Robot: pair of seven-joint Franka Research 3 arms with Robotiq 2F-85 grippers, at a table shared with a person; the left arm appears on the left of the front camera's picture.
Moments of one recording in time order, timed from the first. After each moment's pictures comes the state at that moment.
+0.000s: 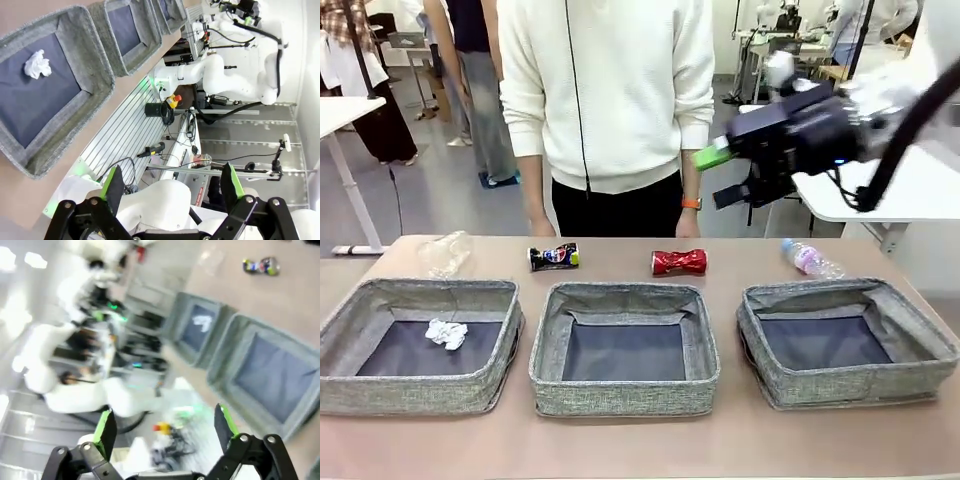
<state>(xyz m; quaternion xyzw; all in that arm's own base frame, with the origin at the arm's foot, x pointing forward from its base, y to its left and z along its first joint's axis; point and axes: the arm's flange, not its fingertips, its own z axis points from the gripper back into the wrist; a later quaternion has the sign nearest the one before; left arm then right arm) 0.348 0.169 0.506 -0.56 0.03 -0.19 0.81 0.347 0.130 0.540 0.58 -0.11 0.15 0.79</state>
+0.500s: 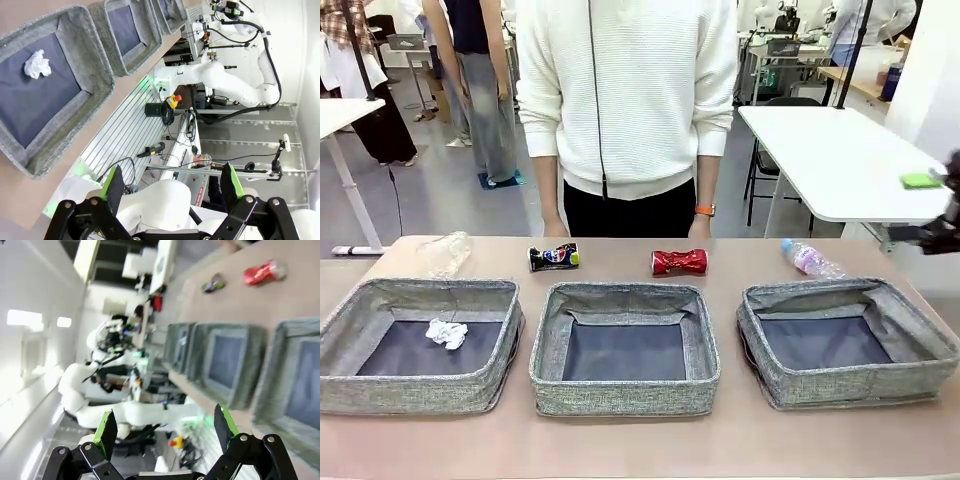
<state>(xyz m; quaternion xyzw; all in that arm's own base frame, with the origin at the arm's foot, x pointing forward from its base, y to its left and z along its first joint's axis) 0.348 0.169 0.505 -0.56 0.03 -0.19 0.81 0.315 -0.093 0.468 0.61 -0.17 0.00 0.78</state>
